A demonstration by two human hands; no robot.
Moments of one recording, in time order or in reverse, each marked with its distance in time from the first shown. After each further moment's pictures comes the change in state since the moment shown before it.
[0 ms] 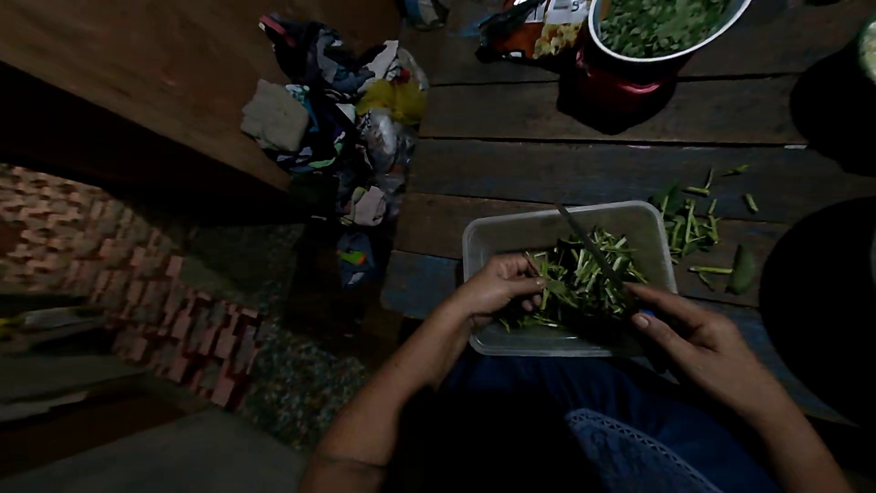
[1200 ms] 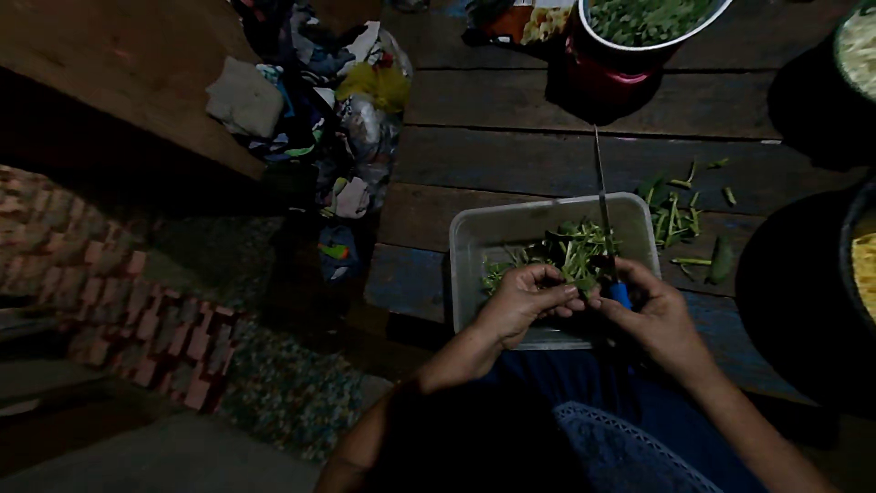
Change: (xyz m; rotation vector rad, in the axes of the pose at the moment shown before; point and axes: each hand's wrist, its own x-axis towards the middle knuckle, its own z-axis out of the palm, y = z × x) left_hand 0.000 -0.014 0.056 -0.275 0.086 0.079; right_hand 0.021 0.002 0.027 0.242 0.135 0.110
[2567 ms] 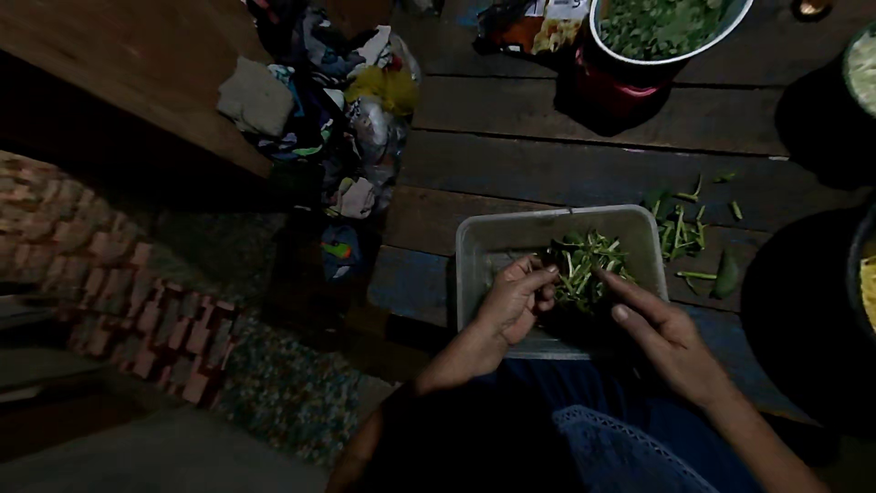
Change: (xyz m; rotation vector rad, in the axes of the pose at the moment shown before) left_hand 0.014 -0.002 -0.006 -0.272 0.138 0.038; right_hand -0.001 -0.006 -0.010 -0.217 -0.201 -0.210
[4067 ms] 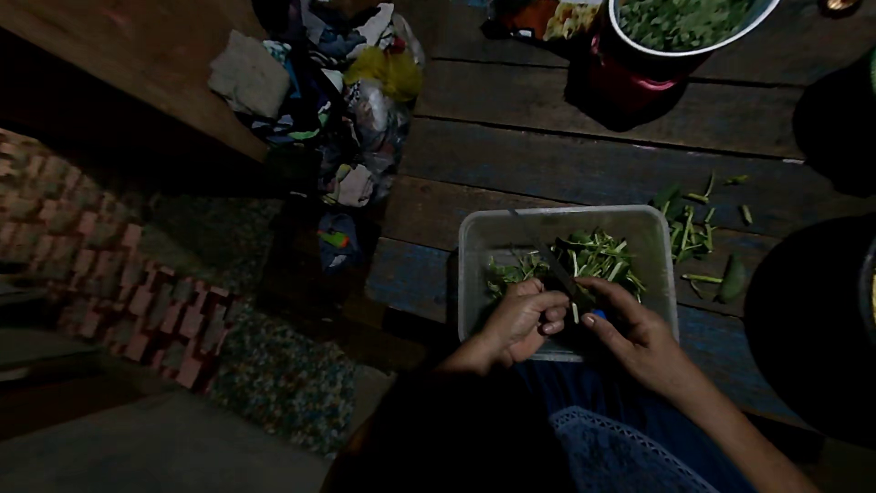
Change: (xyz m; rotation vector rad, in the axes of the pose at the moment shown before) left_hand -0.012 -0.005 0.005 -0.157 0.029 -0.207; right_hand 0.008 0.013 0.016 -0.065 -0.067 0.030
